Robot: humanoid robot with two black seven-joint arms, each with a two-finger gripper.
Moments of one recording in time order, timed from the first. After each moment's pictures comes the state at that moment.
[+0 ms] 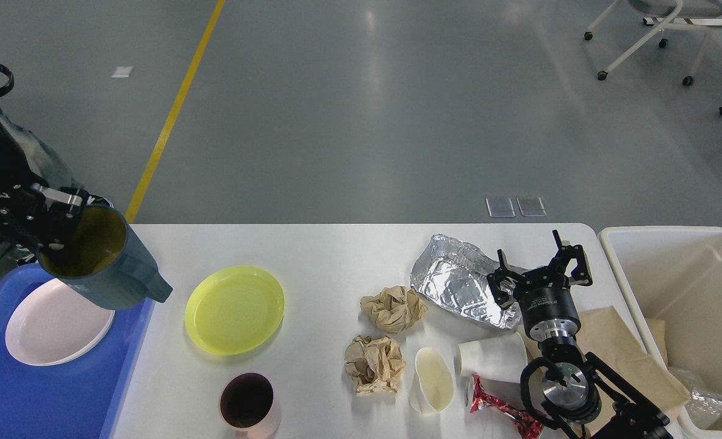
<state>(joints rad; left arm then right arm) -2.68 0.39 1.63 -1.63 0.10 -0.96 -0.04 0.20 -0.09 1.06 0.99 -0.11 0.14 0.49</state>
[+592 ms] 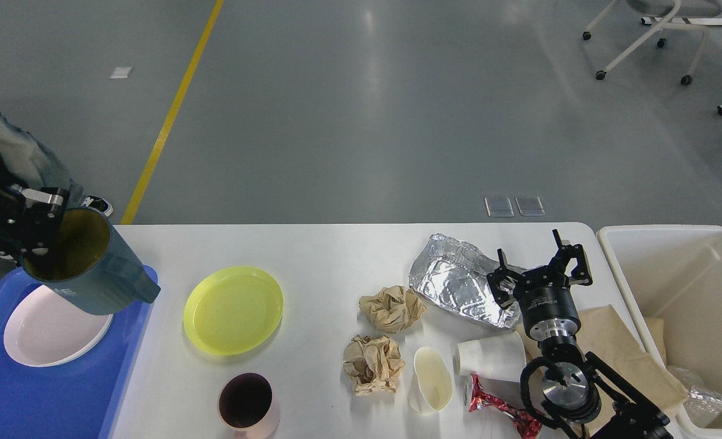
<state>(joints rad) -2.59 0.44 1.73 -1.59 0.13 -0.96 -0.10 0.20 -0.09 1.06 0.99 -0.11 0.14 0.49</state>
